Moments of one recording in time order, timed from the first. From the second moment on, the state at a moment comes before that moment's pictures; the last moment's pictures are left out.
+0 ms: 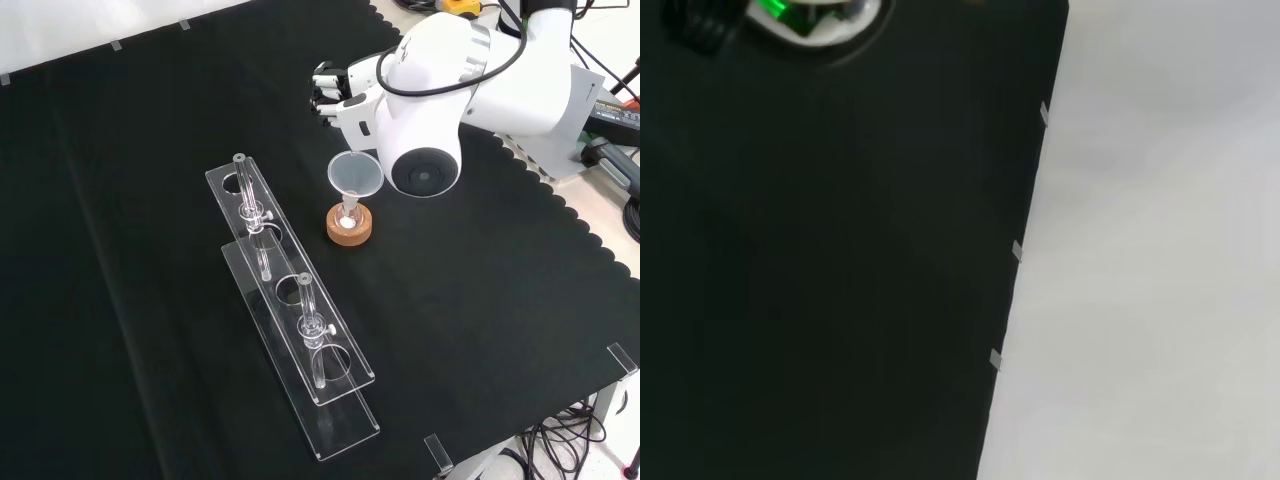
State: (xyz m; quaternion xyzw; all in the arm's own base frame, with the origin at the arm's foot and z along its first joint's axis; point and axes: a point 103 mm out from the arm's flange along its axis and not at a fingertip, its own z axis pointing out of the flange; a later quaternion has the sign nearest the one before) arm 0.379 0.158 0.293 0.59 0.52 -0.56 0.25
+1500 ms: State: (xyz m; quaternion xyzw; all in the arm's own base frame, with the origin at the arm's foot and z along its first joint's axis) arm 0.382 0.163 0.295 0.60 0.52 -0.56 0.24
